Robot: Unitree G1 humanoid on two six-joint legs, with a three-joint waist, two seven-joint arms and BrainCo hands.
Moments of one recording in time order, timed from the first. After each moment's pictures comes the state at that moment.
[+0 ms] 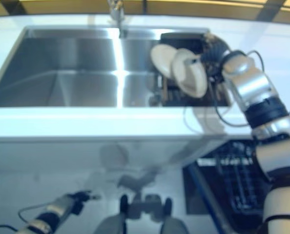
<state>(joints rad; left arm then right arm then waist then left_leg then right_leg) -0.24 0.45 -0.37 0.99 -0.13 0.28 -0.14 -1.23 -0.82 0.58 0.48 0.36 0.44 0.08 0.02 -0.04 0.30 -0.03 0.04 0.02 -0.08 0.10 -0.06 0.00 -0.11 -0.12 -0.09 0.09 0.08</state>
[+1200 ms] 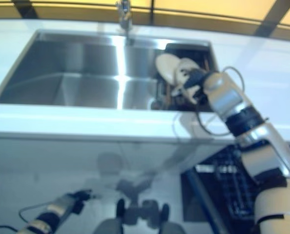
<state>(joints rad) -0.24 0.45 -0.36 0.98 -0.13 0.27 -0.13 -1.17 -0.72 0.60 0.44 0.09 0.65 0.28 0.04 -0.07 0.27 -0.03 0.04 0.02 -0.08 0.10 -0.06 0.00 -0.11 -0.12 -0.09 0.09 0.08</state>
